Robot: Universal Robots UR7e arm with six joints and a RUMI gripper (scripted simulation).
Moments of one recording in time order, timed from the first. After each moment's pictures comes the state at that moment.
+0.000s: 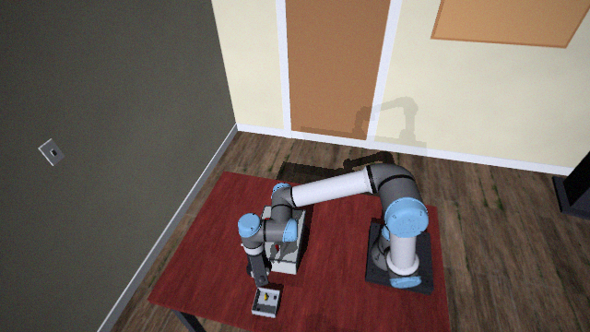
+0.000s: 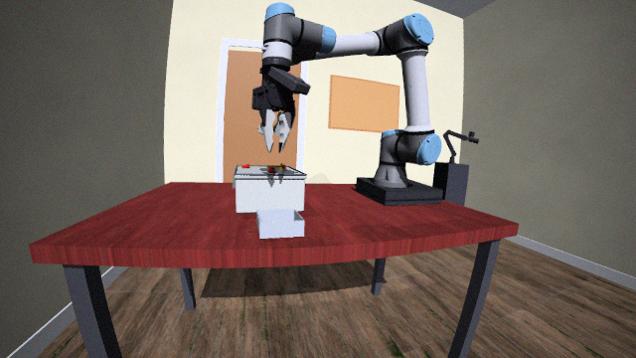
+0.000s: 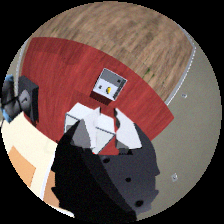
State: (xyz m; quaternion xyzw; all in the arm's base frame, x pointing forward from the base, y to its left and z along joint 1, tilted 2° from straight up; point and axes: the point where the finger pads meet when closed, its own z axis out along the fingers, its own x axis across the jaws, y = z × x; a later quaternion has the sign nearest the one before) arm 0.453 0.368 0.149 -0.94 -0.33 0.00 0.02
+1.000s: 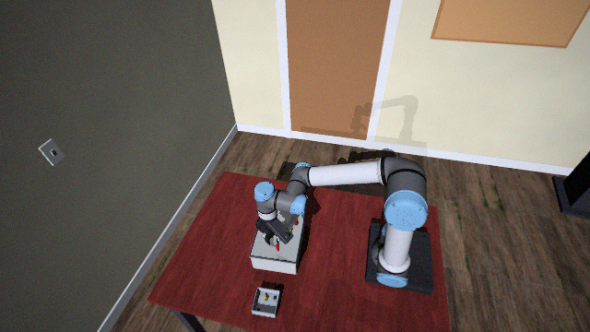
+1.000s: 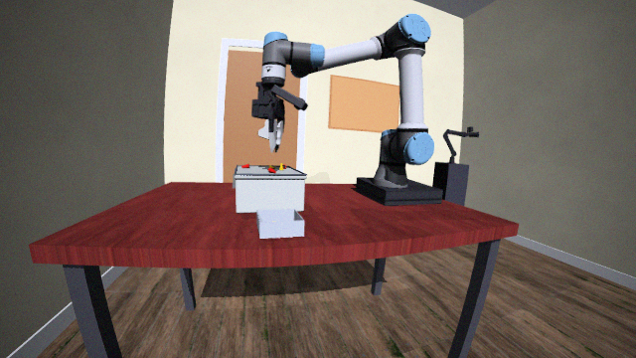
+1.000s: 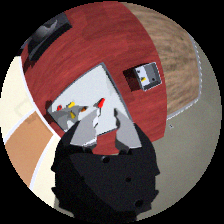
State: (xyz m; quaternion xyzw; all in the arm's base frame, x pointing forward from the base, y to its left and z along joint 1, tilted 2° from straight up) arm 0.471 0.207 0.138 -0.81 -0.59 0.00 0.01
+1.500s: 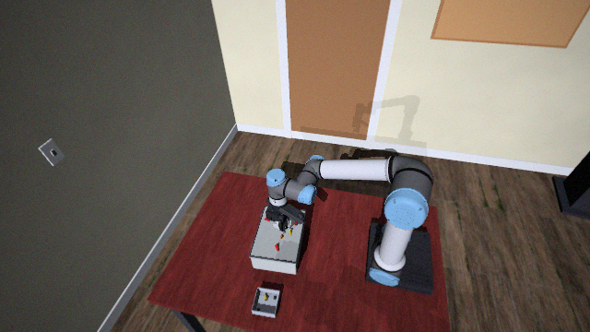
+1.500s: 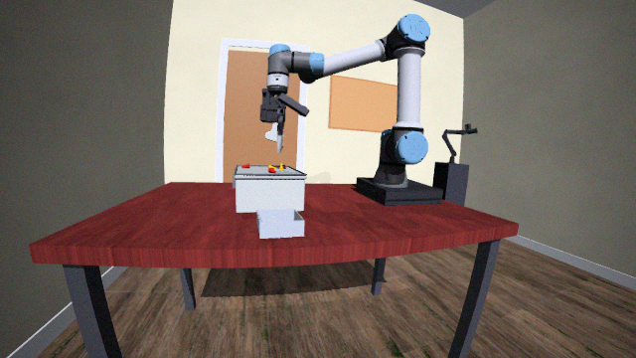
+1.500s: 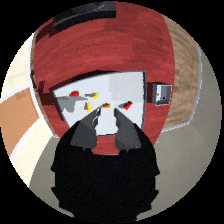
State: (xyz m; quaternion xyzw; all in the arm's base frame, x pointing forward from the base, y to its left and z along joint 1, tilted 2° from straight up) arm 0.463 0.122 0.130 -0.70 -0.71 -0.01 0.01
